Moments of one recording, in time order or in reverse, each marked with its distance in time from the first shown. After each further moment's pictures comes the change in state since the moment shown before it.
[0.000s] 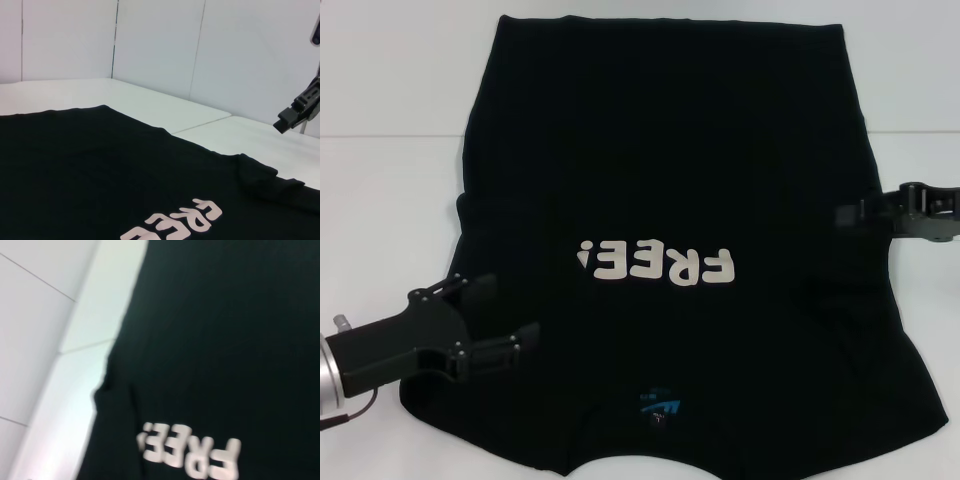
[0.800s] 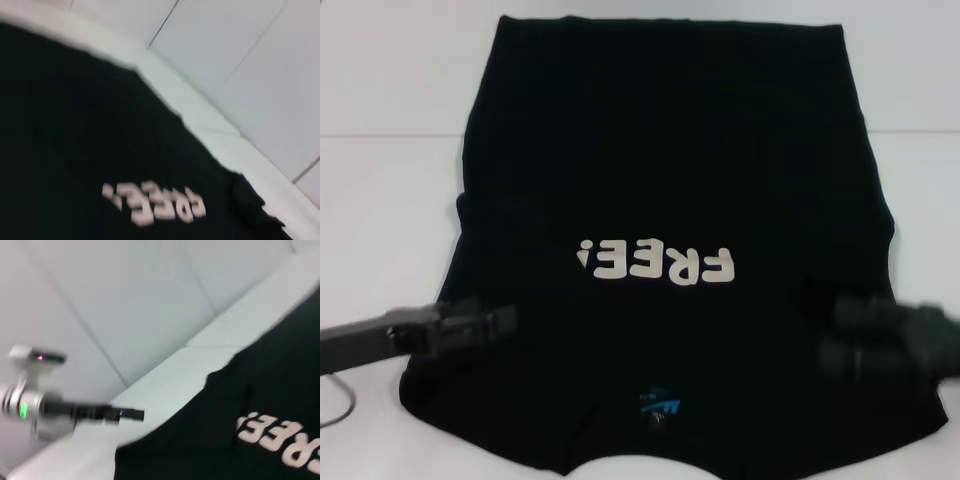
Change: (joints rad) left arm -0.037 0.051 -0.030 0.041 0.098 0.078 -0.615; right arm -0.262 0.103 0.036 0.062 0.220 -0.214 -0.914
